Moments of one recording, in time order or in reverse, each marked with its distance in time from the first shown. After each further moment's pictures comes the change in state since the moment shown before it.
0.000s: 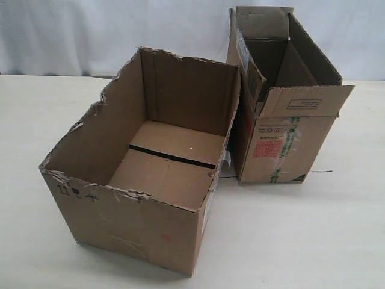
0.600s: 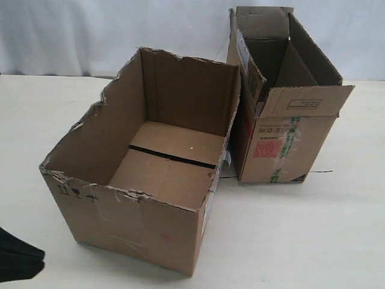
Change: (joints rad) left arm -0.697 -0.114 0.141 0.341 0.031 -0.044; right arm 0.000 0.000 0.000 0.000 0.000 0.000
